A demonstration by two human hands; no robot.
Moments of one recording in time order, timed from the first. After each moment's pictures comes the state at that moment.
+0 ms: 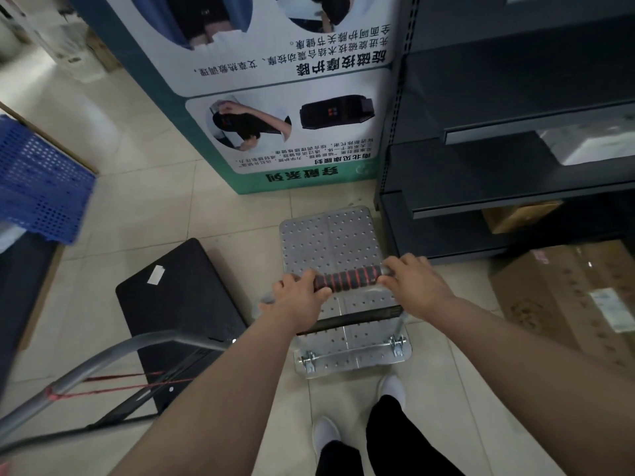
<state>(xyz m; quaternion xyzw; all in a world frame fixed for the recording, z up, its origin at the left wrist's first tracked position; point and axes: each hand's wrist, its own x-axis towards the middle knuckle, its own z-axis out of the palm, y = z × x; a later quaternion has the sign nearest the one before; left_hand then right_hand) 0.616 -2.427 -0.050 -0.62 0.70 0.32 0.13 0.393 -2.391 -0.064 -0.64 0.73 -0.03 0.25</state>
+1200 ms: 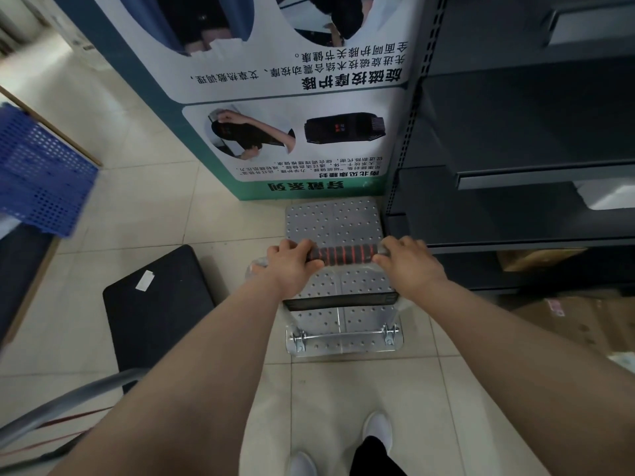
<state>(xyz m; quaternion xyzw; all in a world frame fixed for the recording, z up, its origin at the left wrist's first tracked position) 0.565 -2.571 -0.052 -0.61 0.73 0.30 0.07 0.340 -2.531 -0.060 -0.64 0.73 -0.01 0.24</state>
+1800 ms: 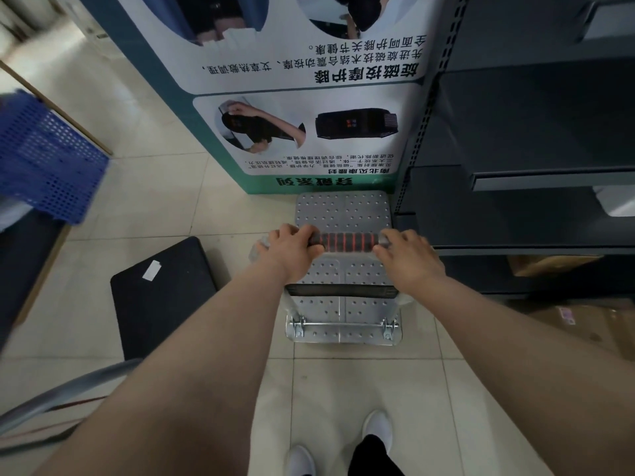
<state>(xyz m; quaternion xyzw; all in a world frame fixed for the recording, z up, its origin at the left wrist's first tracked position) 0.568 -2.591 -0.054 -0.64 0.73 0.25 0.06 0.353 -2.544 -0.064 -0.62 0.74 -0.03 0.24</state>
